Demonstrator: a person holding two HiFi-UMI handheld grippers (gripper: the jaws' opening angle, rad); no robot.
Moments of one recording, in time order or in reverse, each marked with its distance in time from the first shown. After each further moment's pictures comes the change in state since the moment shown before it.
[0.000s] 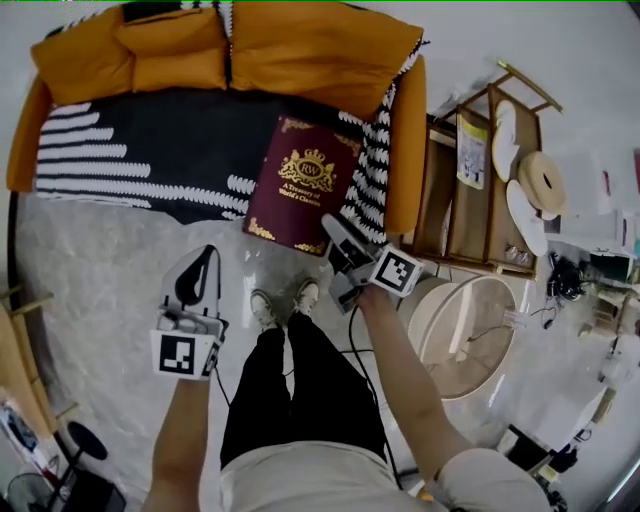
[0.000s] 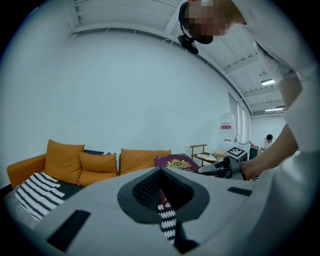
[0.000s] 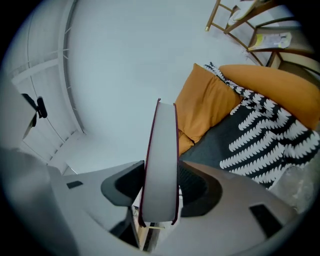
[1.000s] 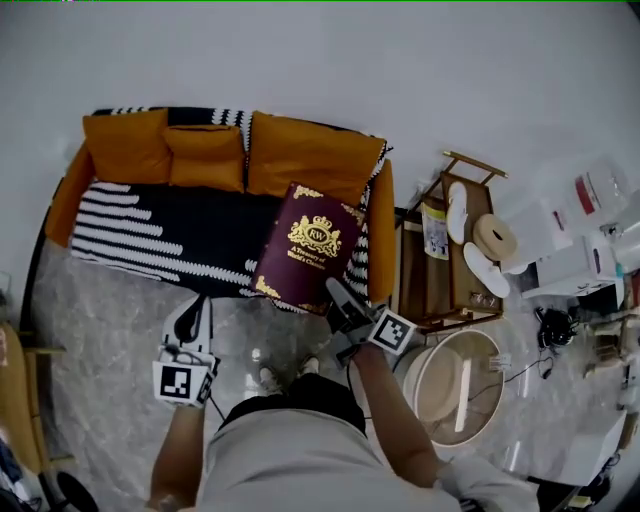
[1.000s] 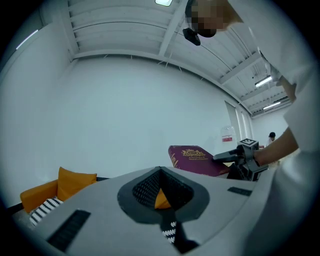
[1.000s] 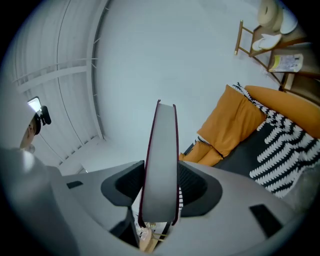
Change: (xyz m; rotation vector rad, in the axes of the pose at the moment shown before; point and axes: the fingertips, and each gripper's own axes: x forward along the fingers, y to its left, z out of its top) left arm -0.121 0.010 0.136 0.121 -0.188 0.038; right arm -0.076 0.215 0.017 -0.112 -0.161 0.173
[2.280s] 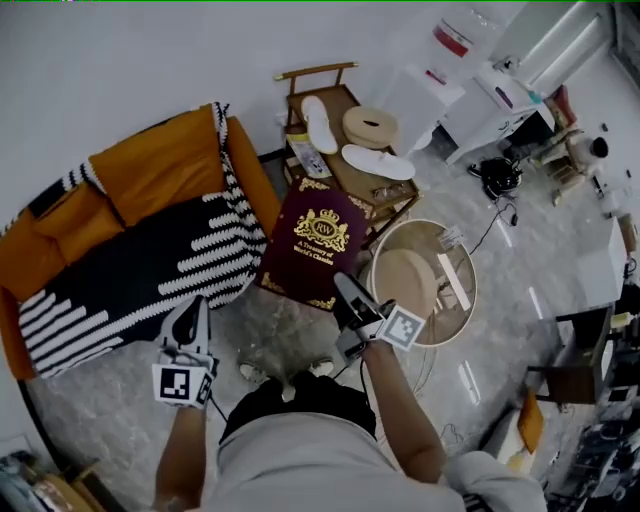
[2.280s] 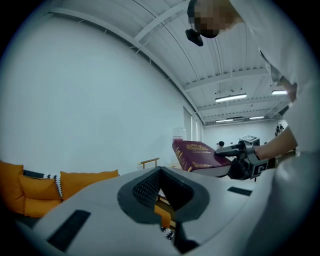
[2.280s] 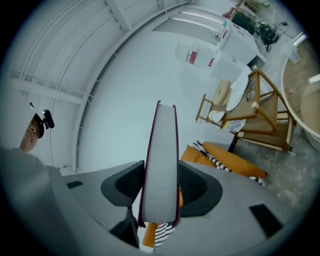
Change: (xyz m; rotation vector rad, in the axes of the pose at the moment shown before) left arm 0.084 -0.232 -0.013 -0.023 0.056 -0.562; right arm -0.298 -0.020 0.075 -0.020 -0.501 -0.328
